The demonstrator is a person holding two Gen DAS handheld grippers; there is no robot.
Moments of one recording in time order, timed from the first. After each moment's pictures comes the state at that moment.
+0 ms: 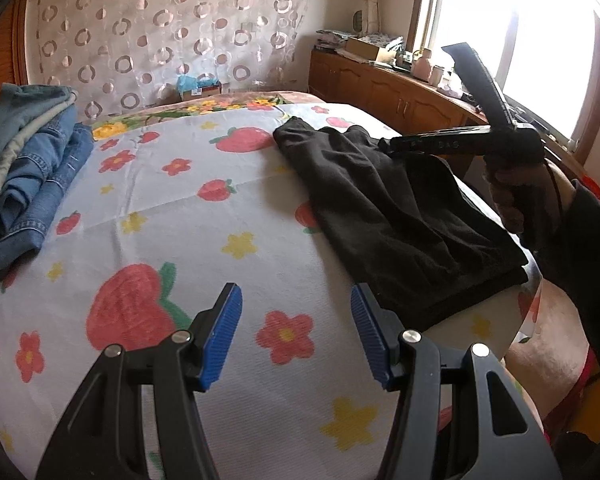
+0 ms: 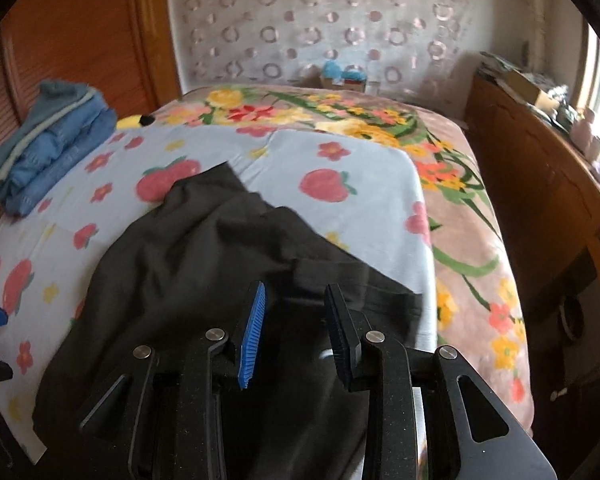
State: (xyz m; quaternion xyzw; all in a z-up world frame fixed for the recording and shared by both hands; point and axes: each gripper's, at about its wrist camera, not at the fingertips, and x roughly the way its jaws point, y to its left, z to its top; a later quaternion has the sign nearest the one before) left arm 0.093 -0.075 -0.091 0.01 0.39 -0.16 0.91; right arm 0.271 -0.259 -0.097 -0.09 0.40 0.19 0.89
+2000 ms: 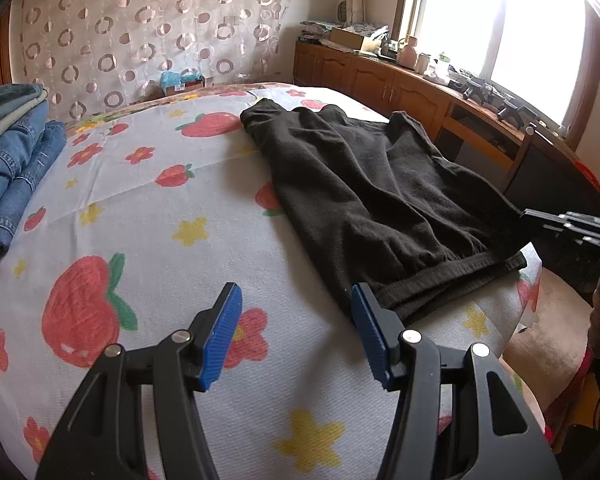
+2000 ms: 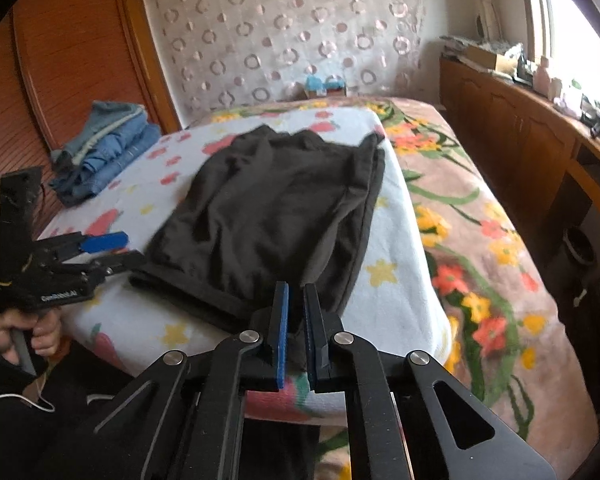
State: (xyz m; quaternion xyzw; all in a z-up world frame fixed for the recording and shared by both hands) left arm 0.095 -0.101 -0.111 0.02 0.40 -0.18 0.90; right arm 0.075 -0.309 -0.089 0.01 0.37 0.17 0.92
